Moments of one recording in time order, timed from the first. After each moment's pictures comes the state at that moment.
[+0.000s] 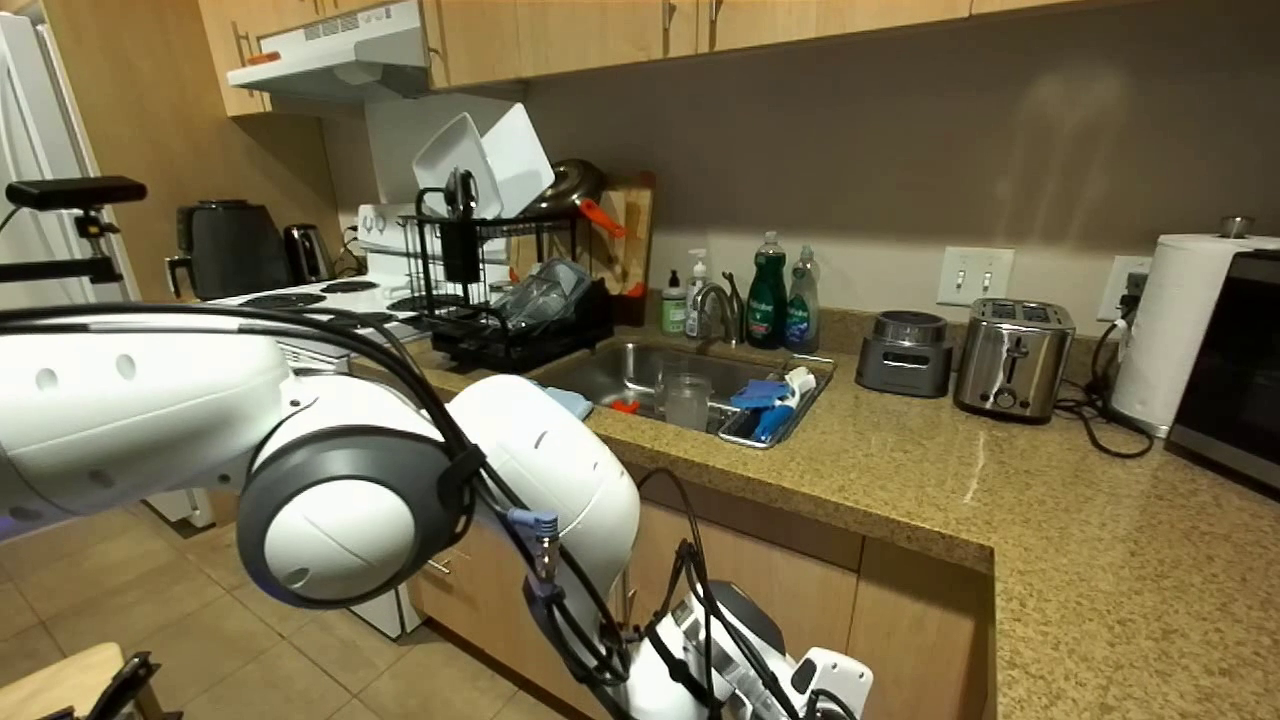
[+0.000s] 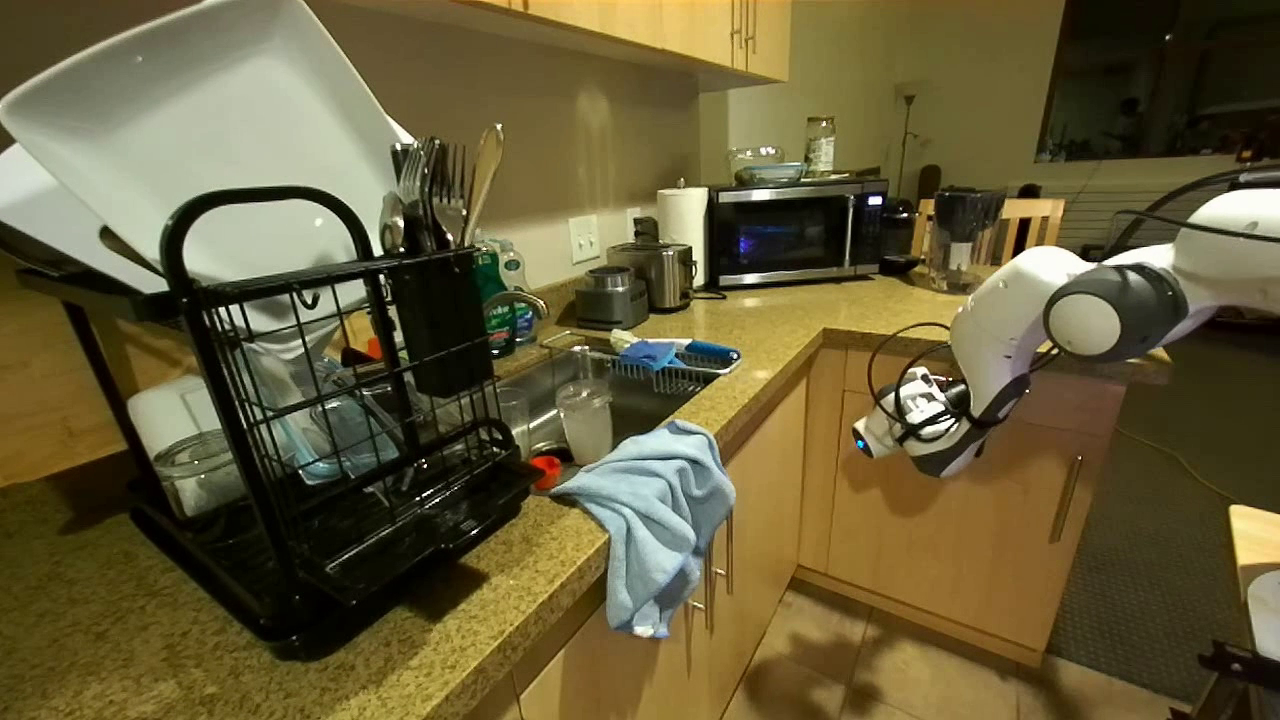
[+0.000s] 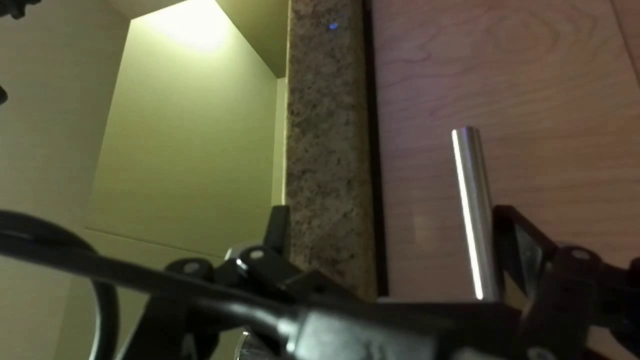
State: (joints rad) arm -0.38 1.42 -0.11 -1.11 -1.54 1.33 1.19
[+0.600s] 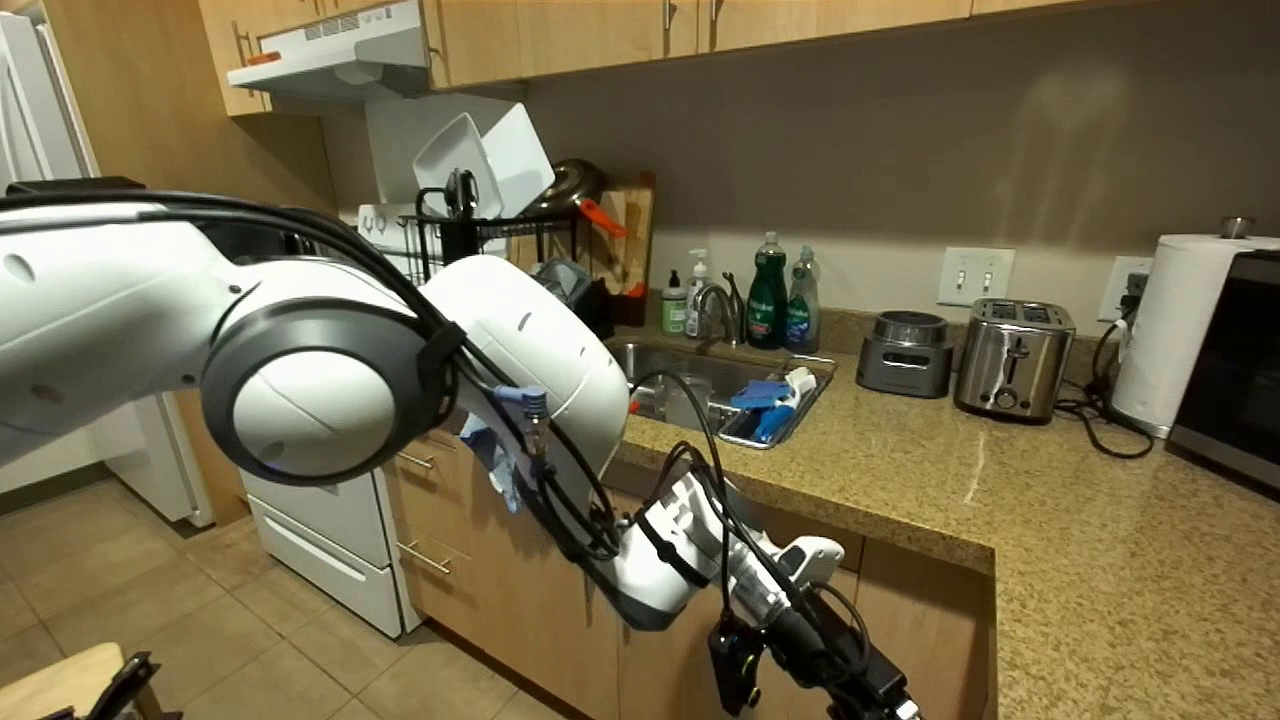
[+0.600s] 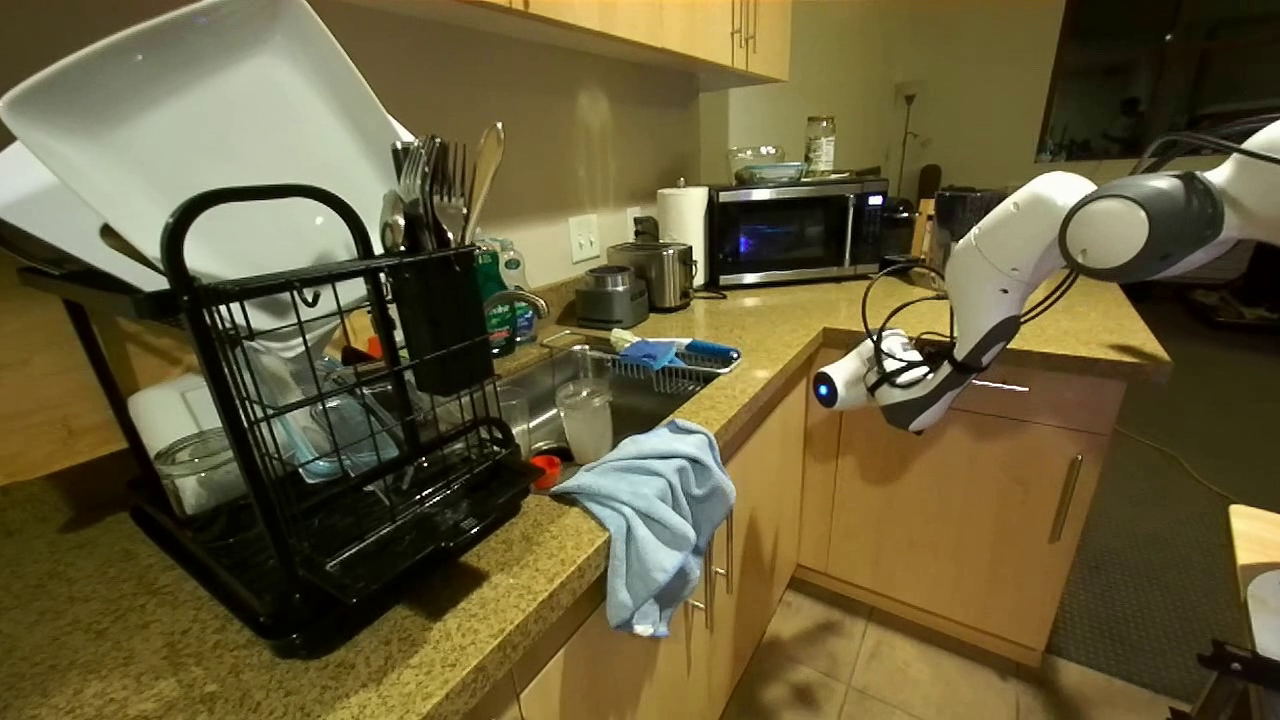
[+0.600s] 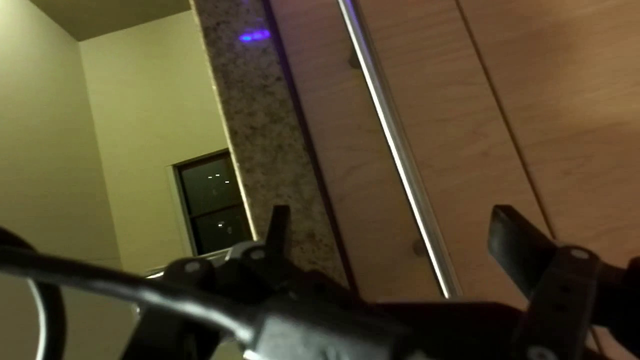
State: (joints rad) arm -0.39 1.17 0.03 -1.29 -1.52 1.67 1.18
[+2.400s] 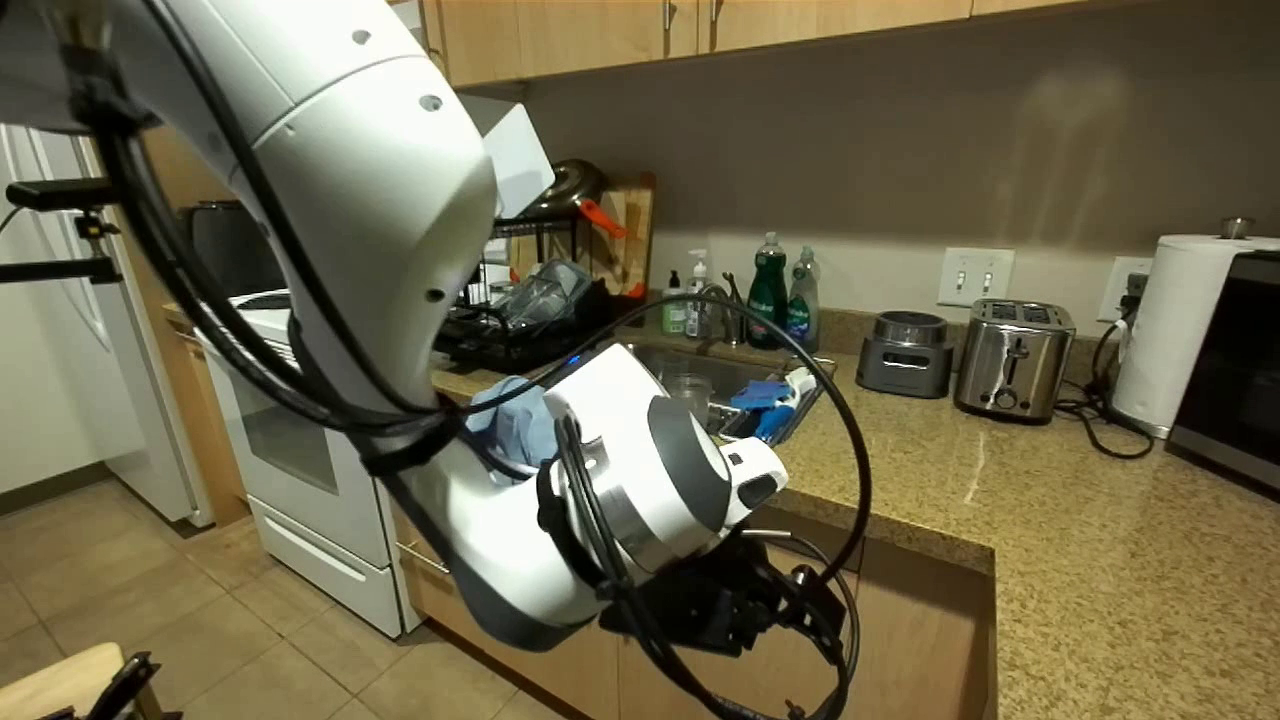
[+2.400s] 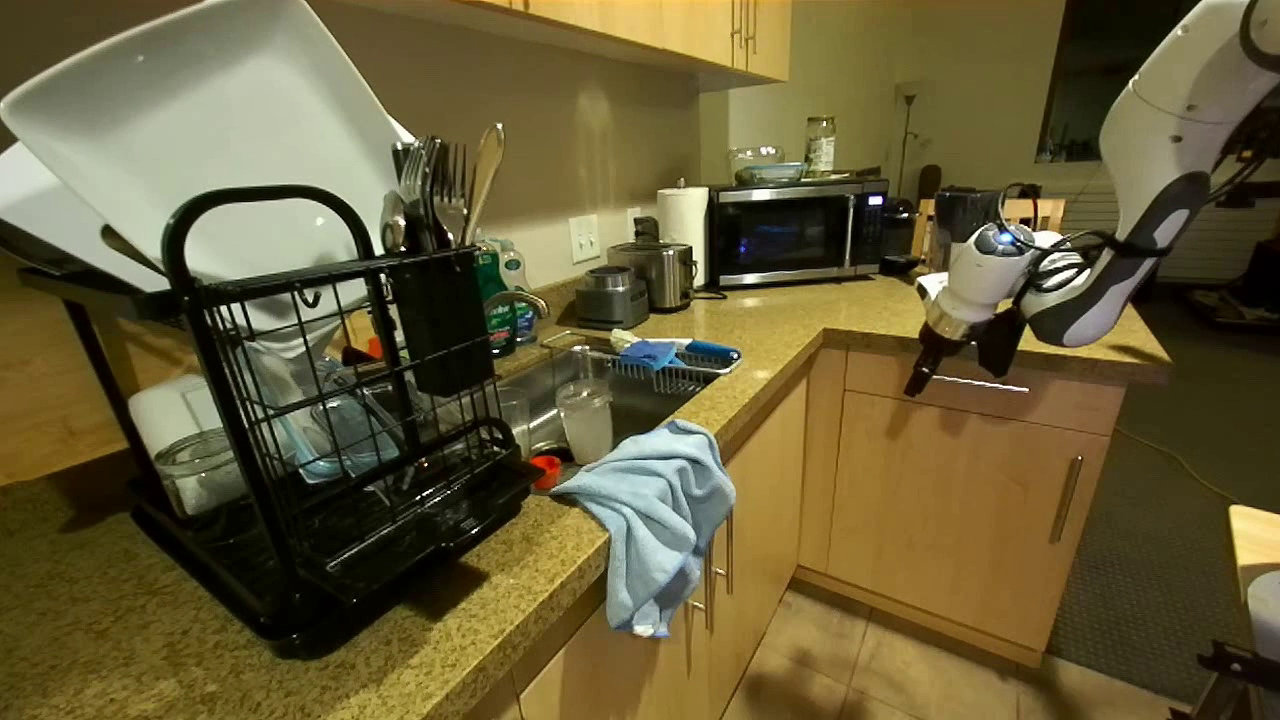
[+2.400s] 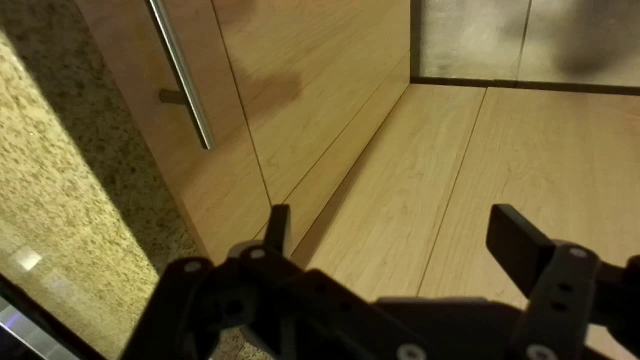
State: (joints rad) arm -0.50 0.51 -0.14 -2.05 -1.44 3.06 0.74
